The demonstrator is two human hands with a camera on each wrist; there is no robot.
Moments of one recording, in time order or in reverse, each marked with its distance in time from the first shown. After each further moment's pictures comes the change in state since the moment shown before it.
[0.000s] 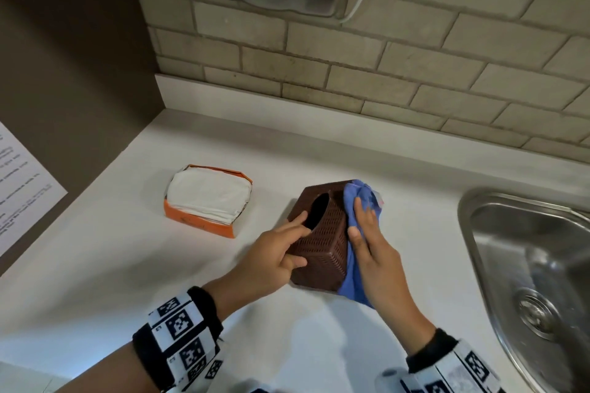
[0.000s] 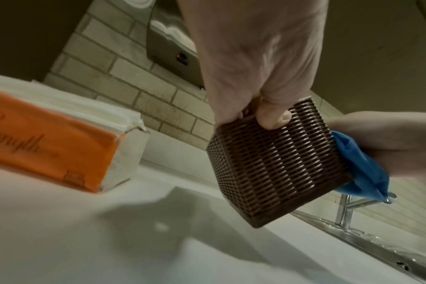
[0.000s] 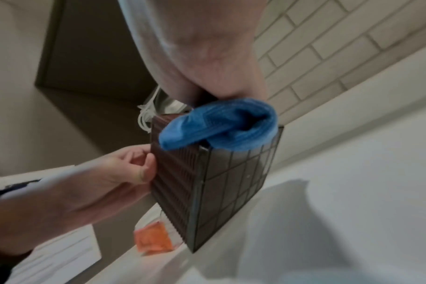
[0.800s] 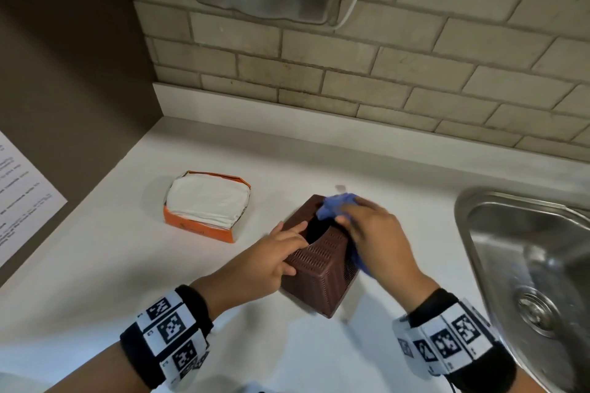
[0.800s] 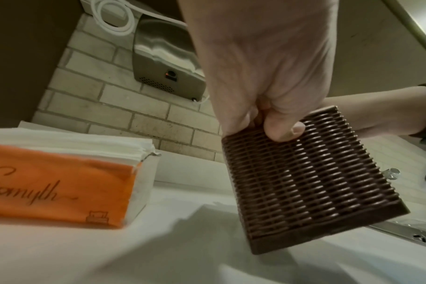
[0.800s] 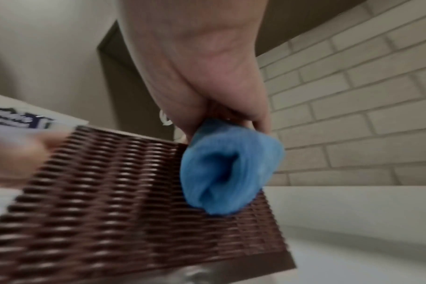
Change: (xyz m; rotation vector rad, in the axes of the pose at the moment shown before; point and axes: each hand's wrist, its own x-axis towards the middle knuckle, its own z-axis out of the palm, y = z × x) left_hand -0.004 -0.010 -0.016 0.213 -0.197 0.203; right_hand 0.030 -0.015 -0.016 -0.532 0.068 -0.375
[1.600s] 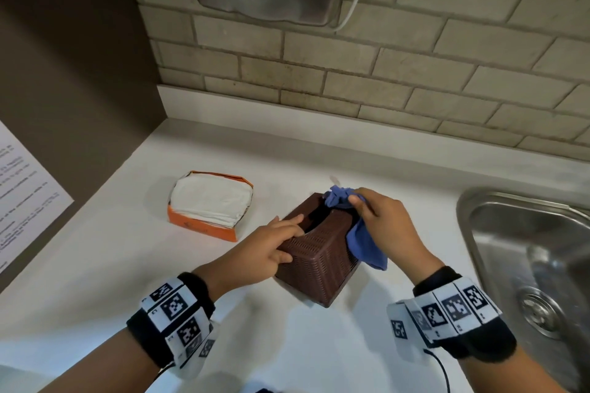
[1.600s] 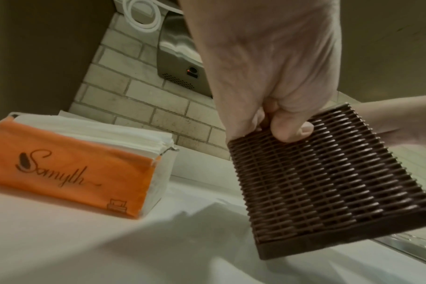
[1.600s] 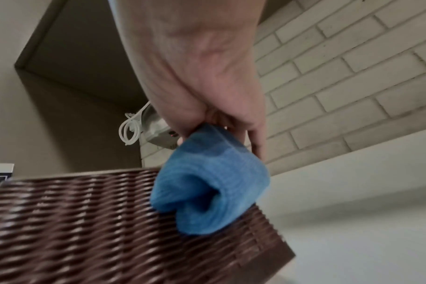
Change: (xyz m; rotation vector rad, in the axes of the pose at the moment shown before) left_hand 0.007 -0.003 -0.012 -0.075 -0.009 -0.109; right_hand 0.020 0.022 -0.004 0.075 -0.123 0.169
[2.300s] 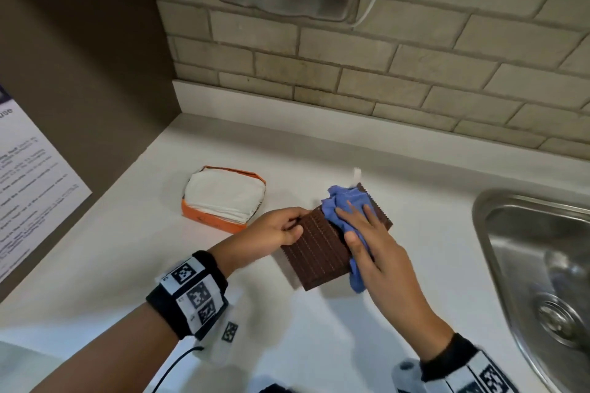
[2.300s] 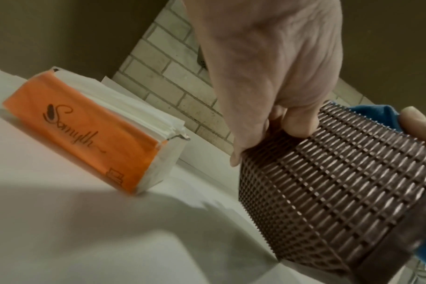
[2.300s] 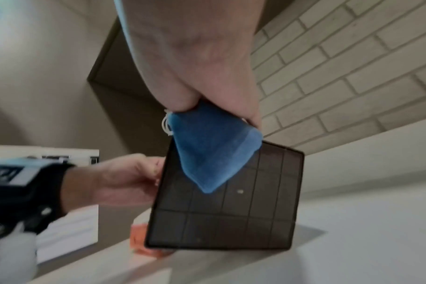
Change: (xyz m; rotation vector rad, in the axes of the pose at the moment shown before) left_hand 0.007 0.006 -0.016 -0.577 0.017 -0.276; right_hand -0.064 -0.040 0.019 0.376 0.026 -0.093
